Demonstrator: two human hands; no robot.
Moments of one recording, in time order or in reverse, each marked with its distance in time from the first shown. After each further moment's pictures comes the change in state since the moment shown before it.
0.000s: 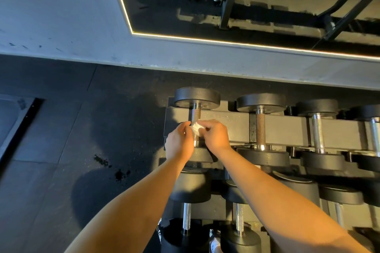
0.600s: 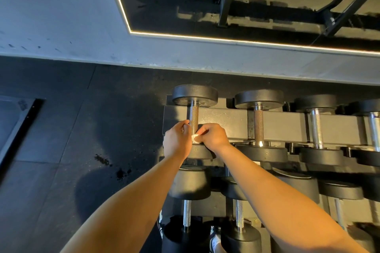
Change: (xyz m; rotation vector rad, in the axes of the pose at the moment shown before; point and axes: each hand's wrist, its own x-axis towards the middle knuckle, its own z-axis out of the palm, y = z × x) left_hand 0.001 0.003 0.002 0.019 0.032 -0.060; right_hand -0.006 0.001 -0.006 0.011 -0.151 0.216
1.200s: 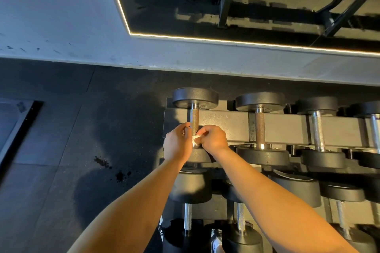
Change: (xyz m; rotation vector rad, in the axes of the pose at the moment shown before) left_hand 0.004 -0.006 -0.001 -0.003 -0.005 0.069; right_hand 0.002 -0.003 0.009 0.014 0.072 0.029
